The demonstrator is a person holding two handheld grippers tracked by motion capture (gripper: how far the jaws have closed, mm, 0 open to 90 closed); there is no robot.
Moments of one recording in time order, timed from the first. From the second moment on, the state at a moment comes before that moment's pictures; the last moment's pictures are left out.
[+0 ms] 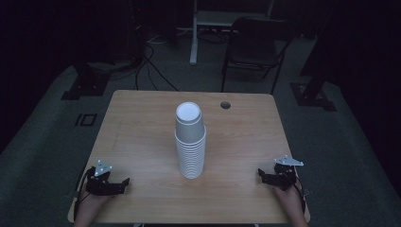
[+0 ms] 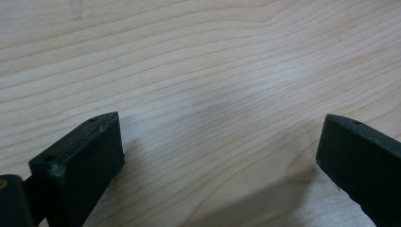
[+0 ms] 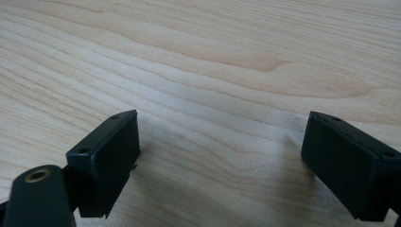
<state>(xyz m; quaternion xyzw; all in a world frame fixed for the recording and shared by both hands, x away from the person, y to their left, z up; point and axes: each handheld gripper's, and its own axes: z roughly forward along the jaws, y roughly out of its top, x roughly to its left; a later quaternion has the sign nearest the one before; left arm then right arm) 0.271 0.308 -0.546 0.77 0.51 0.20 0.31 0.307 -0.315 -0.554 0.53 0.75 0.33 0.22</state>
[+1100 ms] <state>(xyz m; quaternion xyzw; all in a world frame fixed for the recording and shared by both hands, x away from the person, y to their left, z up) 0.289 0.250 -0.503 0.81 0.39 0.17 0.40 0.307 -0.315 -0.554 0.53 0.75 0.33 0.22</state>
